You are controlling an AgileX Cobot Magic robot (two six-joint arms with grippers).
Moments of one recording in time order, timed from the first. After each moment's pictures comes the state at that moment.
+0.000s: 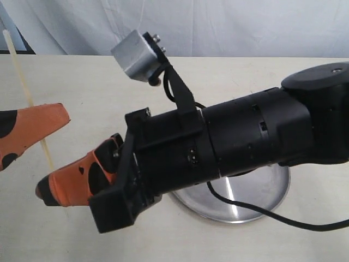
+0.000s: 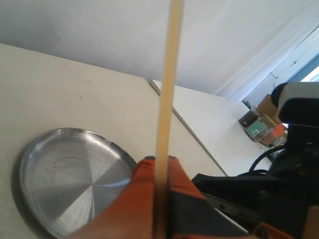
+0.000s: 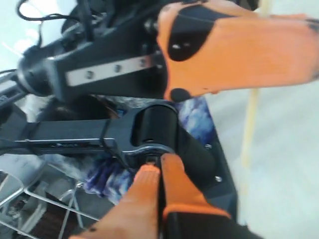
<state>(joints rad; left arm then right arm) -0.20 0.65 -0.32 -1.72 0.74 1.16 0.74 1.42 -0.83 1.72 0.86 -1.37</state>
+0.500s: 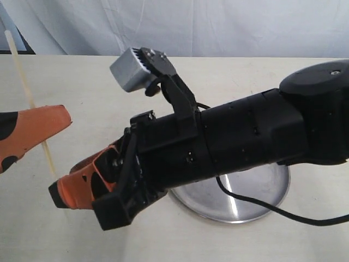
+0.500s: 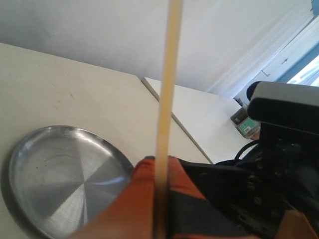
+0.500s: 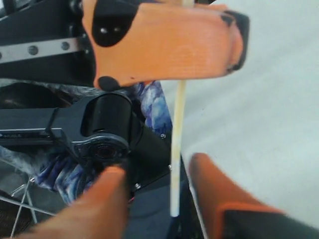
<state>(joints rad) -0.20 0.65 -0.32 -1.73 0.77 1.16 0.74 1.42 -0.83 1.62 0.73 -1.37</state>
